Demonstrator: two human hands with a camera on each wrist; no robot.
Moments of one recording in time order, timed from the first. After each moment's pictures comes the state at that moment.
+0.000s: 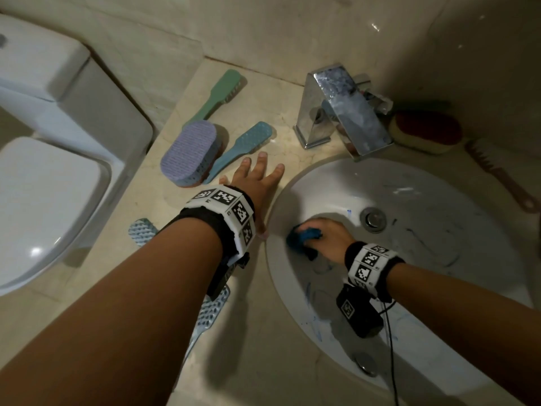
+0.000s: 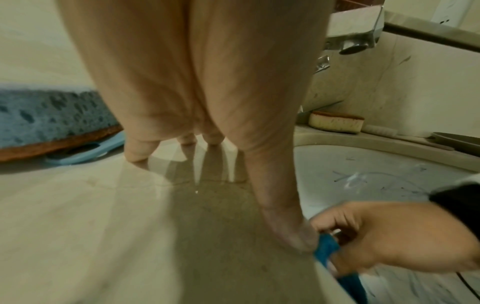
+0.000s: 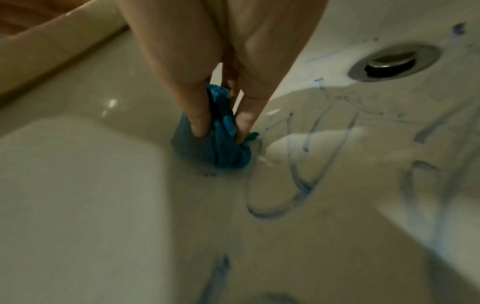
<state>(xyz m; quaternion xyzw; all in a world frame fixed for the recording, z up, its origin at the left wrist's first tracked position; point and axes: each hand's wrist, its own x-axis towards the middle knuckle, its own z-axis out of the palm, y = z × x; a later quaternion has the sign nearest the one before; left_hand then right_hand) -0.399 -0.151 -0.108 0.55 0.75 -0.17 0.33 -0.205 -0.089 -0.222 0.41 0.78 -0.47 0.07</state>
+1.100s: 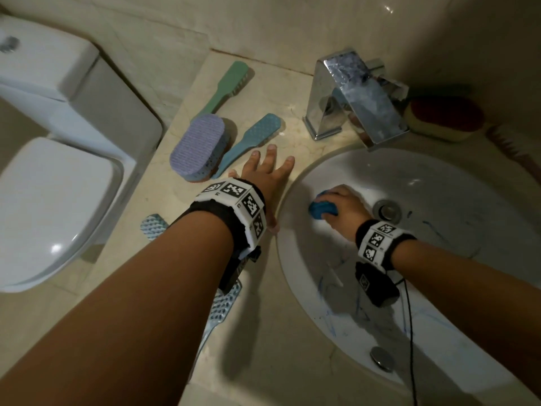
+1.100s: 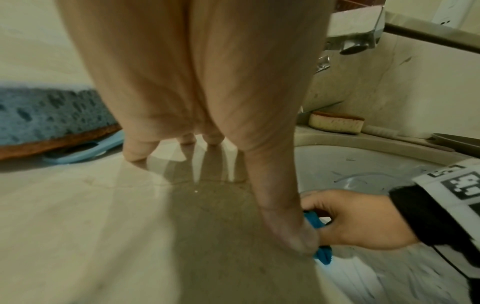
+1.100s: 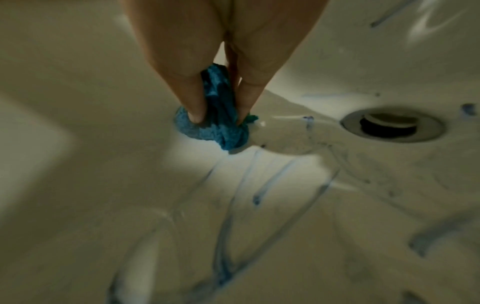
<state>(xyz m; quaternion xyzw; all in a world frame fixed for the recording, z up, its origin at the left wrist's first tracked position) -0.398 -0.150 -0.106 0.55 0.74 -0.17 0.34 -0.215 -0.065 -0.223 0.42 0.82 -0.38 0.02</state>
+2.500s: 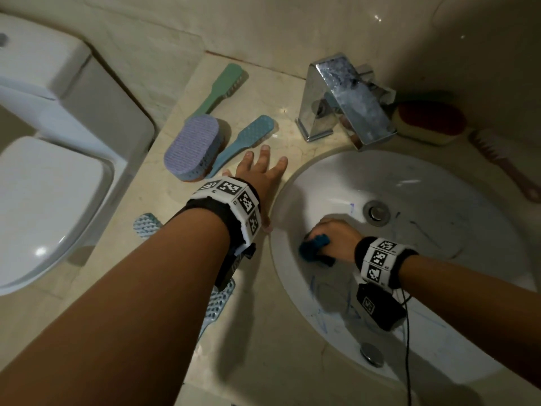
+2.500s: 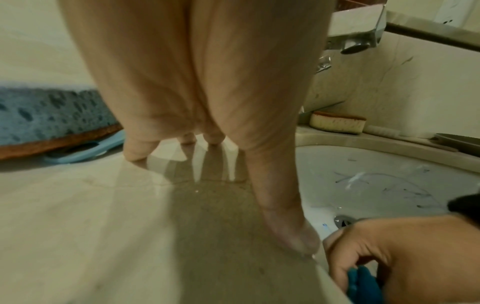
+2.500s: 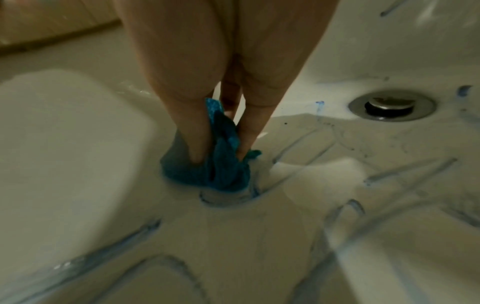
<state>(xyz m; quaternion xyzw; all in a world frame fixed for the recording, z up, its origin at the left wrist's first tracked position) -0.398 -0.151 -0.105 0.55 0.75 -0.17 0.33 -0.193 -0.086 -0.223 0.31 0.85 -0.38 0.20</state>
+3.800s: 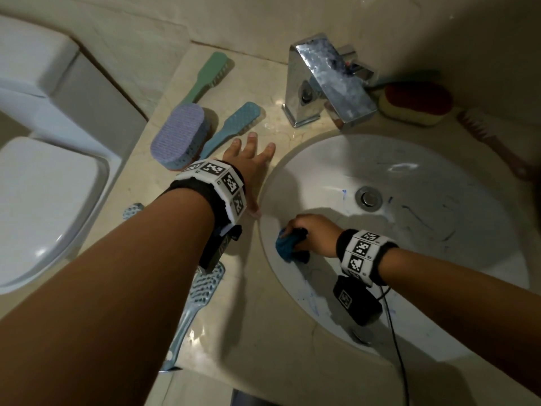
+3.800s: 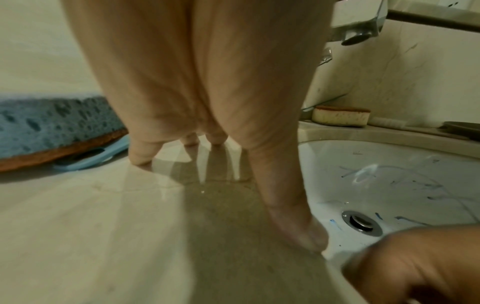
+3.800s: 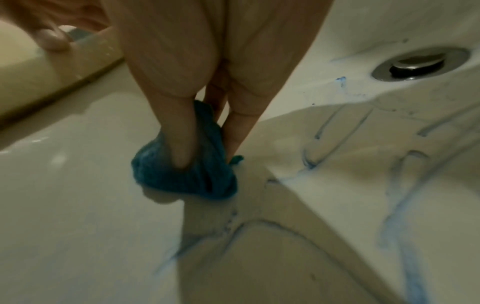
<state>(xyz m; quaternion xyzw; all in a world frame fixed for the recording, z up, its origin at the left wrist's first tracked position) -0.391 -0.148 -0.099 0.57 0.74 -0.21 0.29 -0.205 -0.119 -0.189 0.29 0.82 -0.47 0.17</state>
